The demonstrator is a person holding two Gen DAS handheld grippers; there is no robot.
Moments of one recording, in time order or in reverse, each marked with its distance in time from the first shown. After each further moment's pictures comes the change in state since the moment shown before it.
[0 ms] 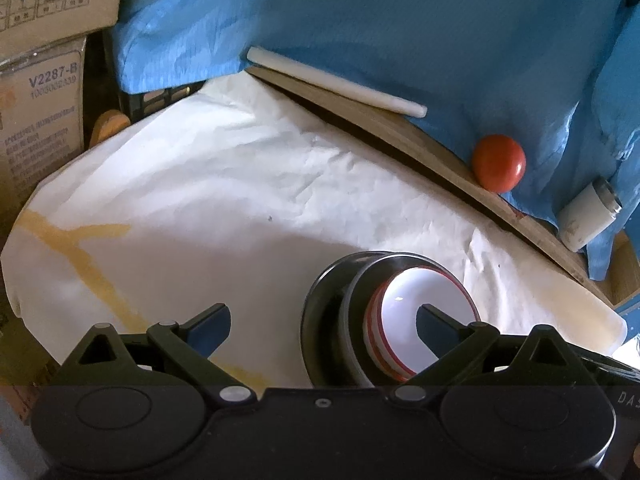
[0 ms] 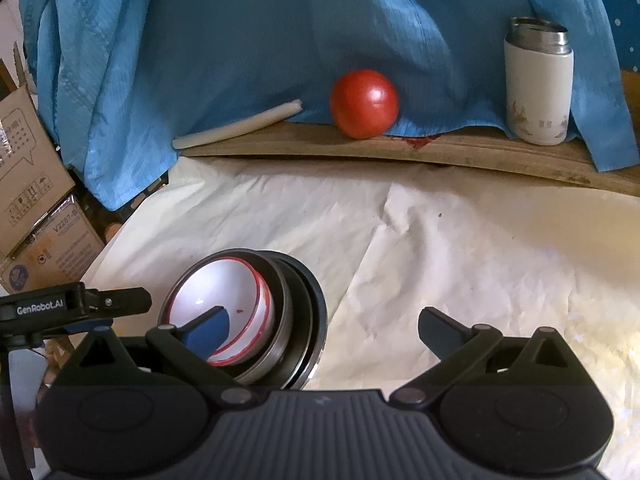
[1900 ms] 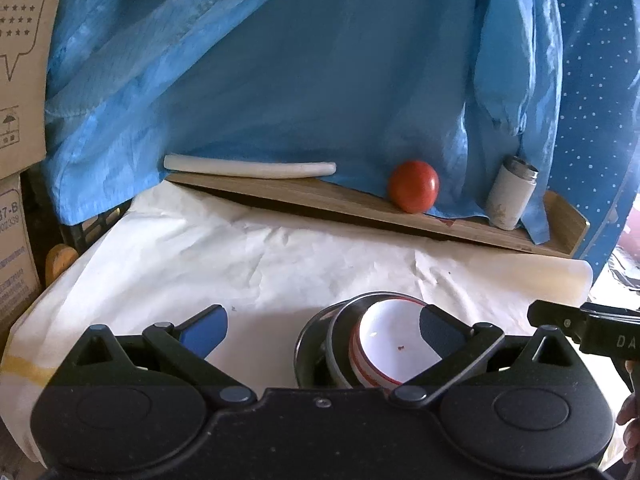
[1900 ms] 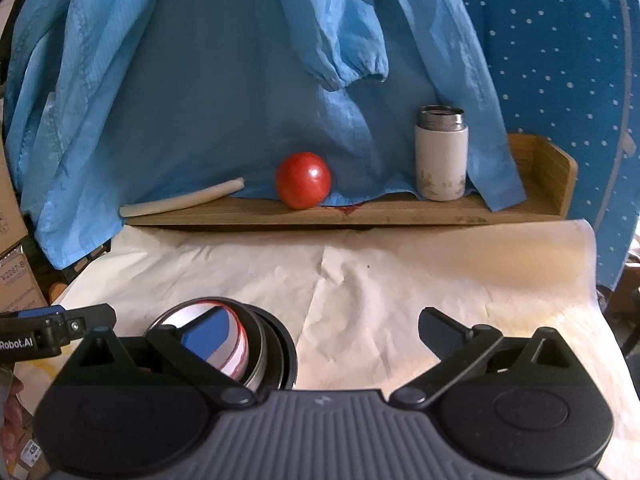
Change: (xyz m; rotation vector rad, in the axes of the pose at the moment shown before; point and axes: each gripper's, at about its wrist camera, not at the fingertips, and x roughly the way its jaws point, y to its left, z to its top) left arm -0.025 0.015 -0.007 0.349 -0.238 -0.194; right arm -0.045 0.054 -0.047 0.065 -0.300 -0.318
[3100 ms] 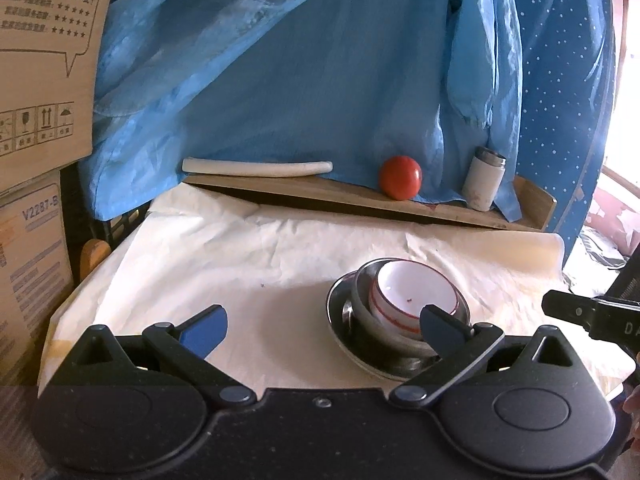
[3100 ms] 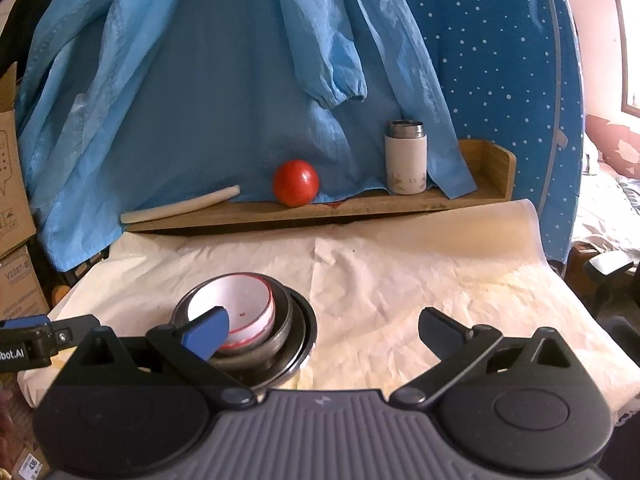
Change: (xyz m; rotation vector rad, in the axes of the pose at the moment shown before) left arm -0.060 0.041 -0.032 0.062 -0.029 -0.071; right arm -0.070 0.049 -0.050 0.050 -0.087 -0.119
